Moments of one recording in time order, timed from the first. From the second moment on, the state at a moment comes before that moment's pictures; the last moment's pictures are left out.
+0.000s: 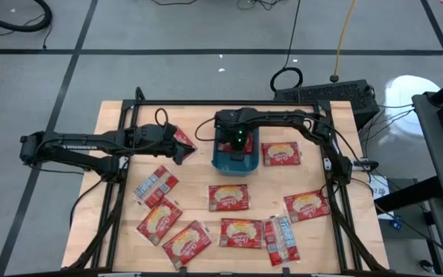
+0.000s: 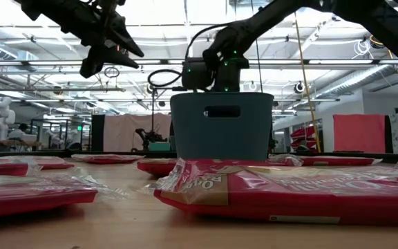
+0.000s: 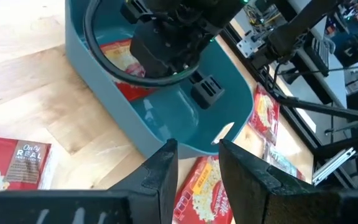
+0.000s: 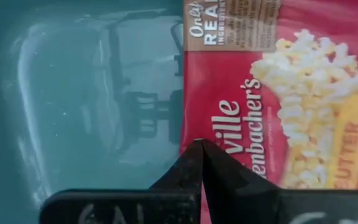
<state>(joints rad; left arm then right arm) 0.12 0.99 0.70 -0.22 -0.04 -0.79 -0.34 2.15 1.64 -0.94 -0.13 -0.23</state>
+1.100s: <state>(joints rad) 0.12 0.99 0.70 -0.26 -0.06 -0.74 -0.33 1.72 1.60 -0.97 0.02 0.12</state>
